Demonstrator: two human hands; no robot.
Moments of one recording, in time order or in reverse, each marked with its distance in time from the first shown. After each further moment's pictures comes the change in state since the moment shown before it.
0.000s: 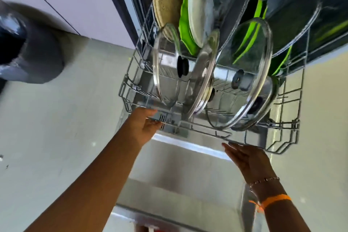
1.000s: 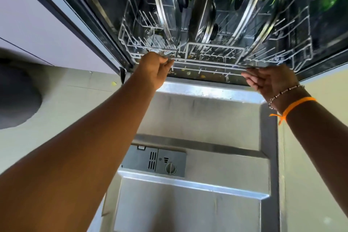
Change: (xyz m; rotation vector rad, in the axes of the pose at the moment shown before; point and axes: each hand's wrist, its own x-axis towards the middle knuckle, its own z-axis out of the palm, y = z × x) left_hand 0.099 0.124 0.194 -0.019 -0.182 0.267; right_hand 0.160 -0.193 0.092 -0.075 0.027 -0.181
